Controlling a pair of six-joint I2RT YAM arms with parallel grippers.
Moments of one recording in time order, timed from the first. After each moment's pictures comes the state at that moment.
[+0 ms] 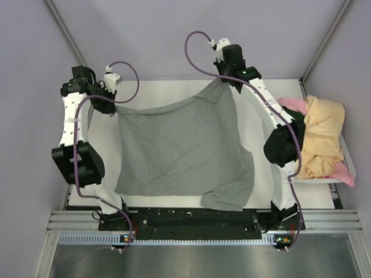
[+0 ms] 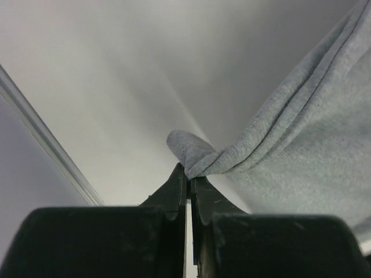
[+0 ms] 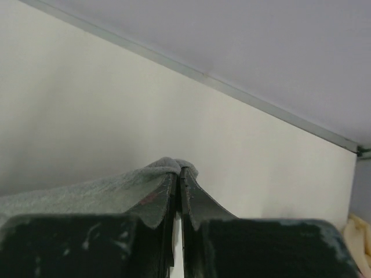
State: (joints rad) left arm 0.23 1.64 1.71 -1.08 0.43 0.69; right arm 0.43 1.98 2.09 -0.56 0.26 -0.20
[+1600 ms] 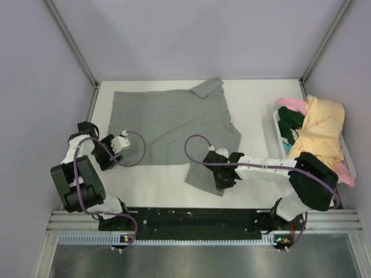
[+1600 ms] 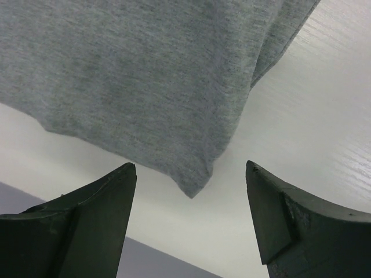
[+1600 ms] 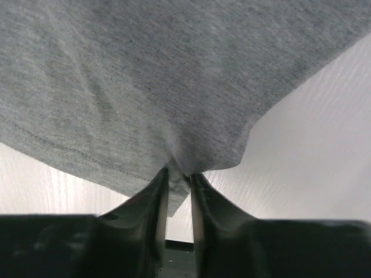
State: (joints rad) left arm 0.40 1.47 0.92 -0.81 0.31 1.48; right arm 1.01 1.51 0.81 -0.66 0.19 0.79
